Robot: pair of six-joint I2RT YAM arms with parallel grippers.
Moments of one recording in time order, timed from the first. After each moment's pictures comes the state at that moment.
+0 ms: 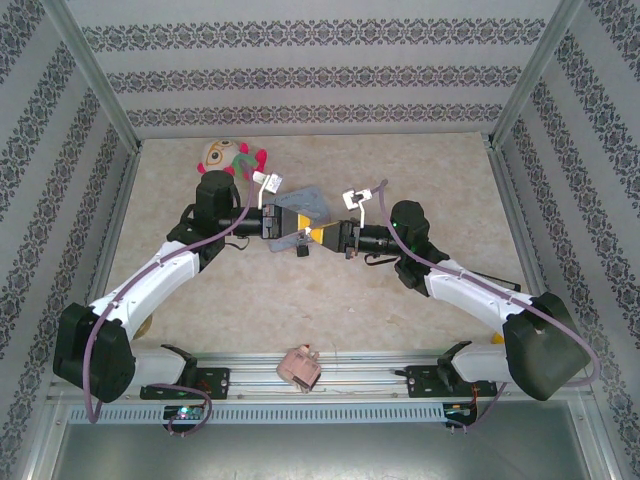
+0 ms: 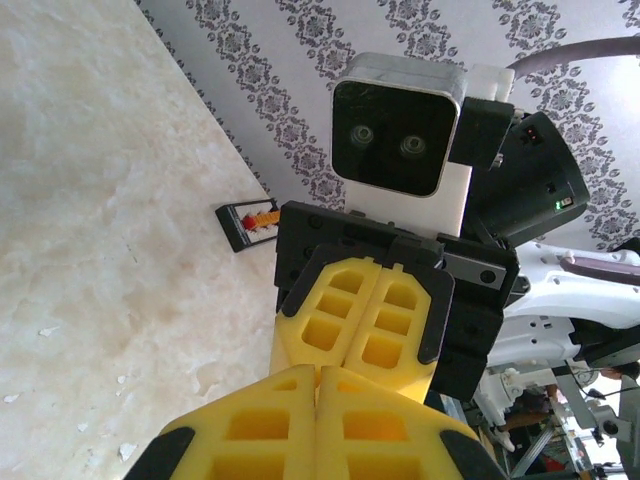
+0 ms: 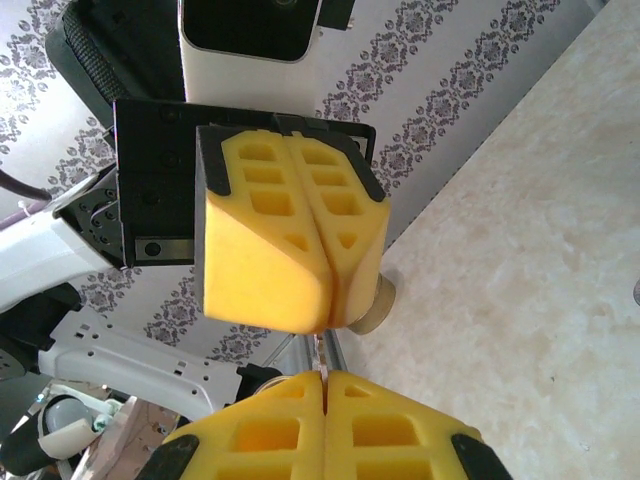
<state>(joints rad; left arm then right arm) -0.37 1.30 0.94 0.04 1.01 -0.68 0.56 1.29 0.69 0.58 -0.86 0.83</state>
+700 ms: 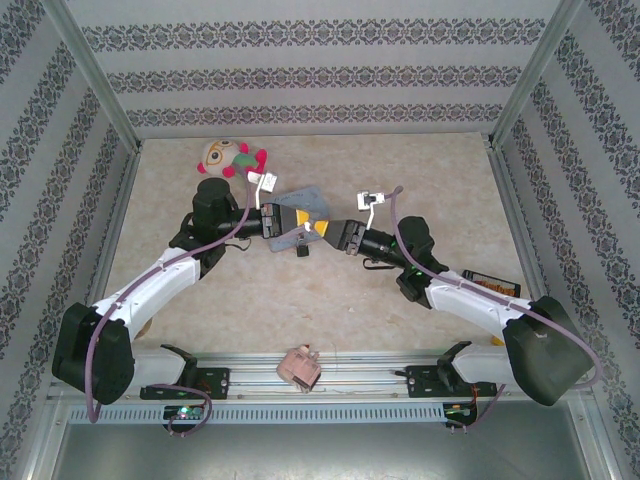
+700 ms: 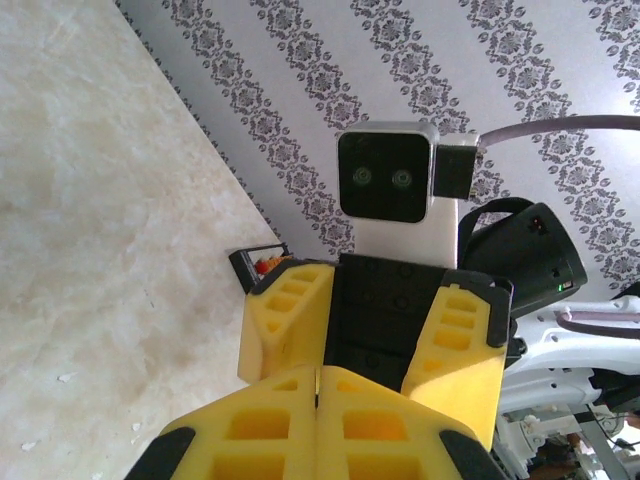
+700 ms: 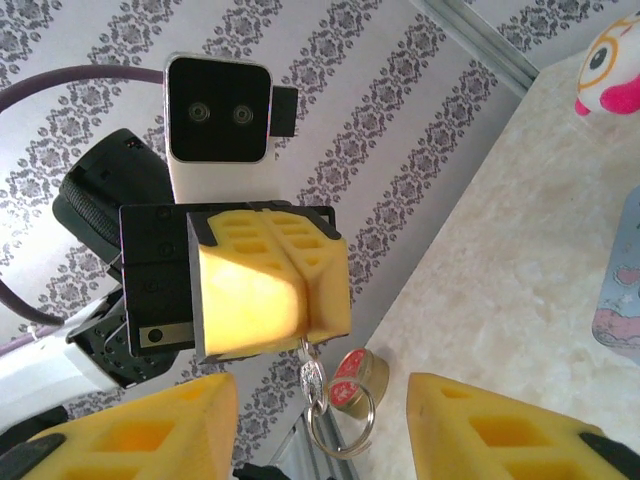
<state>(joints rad) -0.37 1.29 0.86 0.26 0.92 -0.77 0.59 1.26 0.57 0.78 -0.59 1.01</state>
